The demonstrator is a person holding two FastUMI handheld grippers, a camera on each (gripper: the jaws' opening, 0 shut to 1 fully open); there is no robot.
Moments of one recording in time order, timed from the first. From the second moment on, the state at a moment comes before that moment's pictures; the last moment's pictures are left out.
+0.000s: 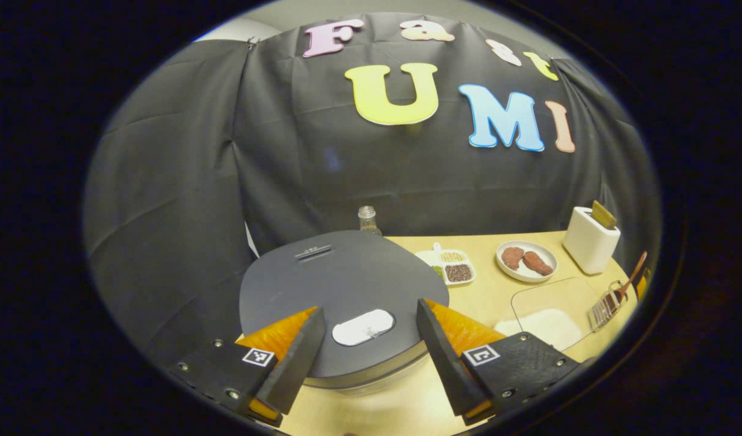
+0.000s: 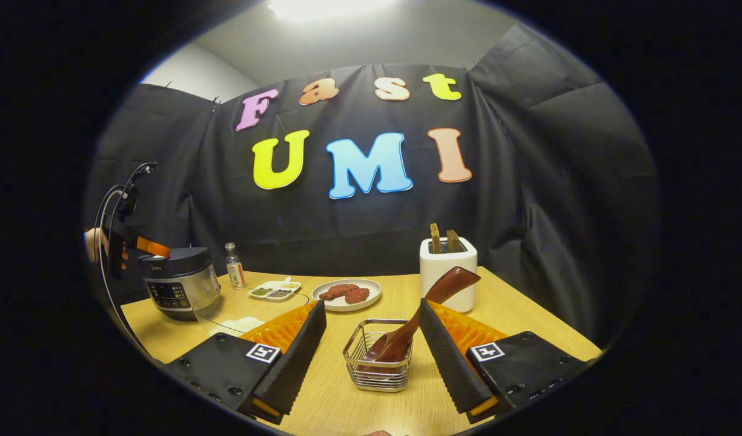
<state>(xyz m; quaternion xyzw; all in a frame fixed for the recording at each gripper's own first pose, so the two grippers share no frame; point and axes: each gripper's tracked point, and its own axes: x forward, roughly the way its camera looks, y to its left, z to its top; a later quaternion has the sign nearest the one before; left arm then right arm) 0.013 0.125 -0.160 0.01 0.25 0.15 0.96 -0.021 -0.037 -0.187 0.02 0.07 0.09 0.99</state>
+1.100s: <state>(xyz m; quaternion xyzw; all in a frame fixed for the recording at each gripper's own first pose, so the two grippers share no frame) -0.078 0.059 -0.006 0.10 0.01 0.13 0.99 -0.003 -0.057 -0.028 -0.02 -0.01 0.03 1.00</state>
